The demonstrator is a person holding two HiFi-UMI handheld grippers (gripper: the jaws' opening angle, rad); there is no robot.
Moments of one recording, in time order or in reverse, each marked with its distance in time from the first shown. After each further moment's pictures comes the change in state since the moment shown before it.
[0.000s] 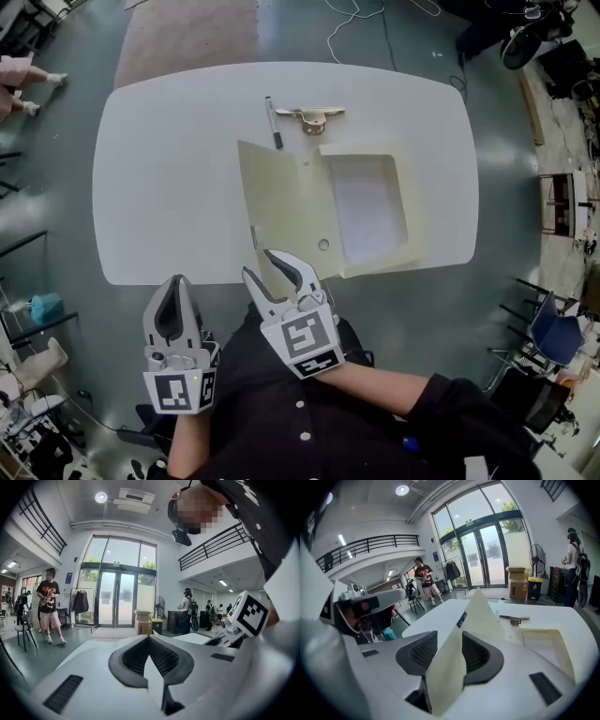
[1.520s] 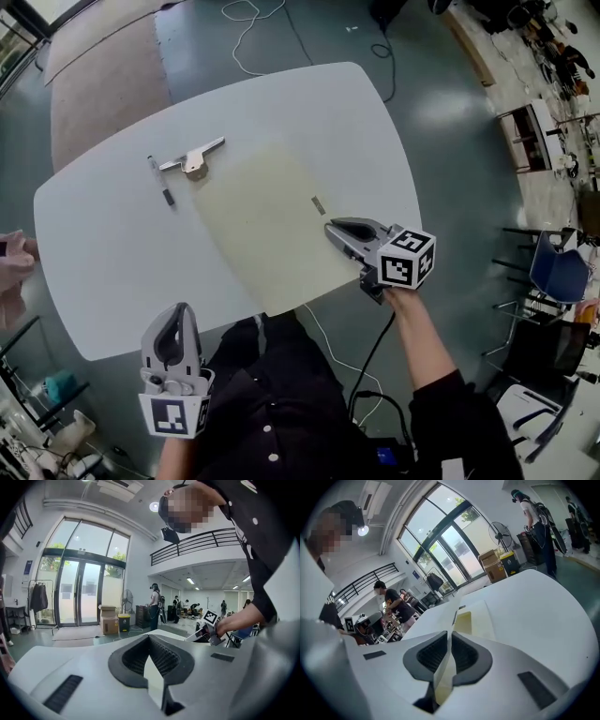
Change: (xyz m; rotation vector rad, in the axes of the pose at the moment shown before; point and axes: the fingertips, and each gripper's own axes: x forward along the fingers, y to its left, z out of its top) left arm 0.097 -0.182 0.016 0.103 0.059 -0.398; right arm -0.147 -0.331 -0.078 0.424 -0.073 0.085
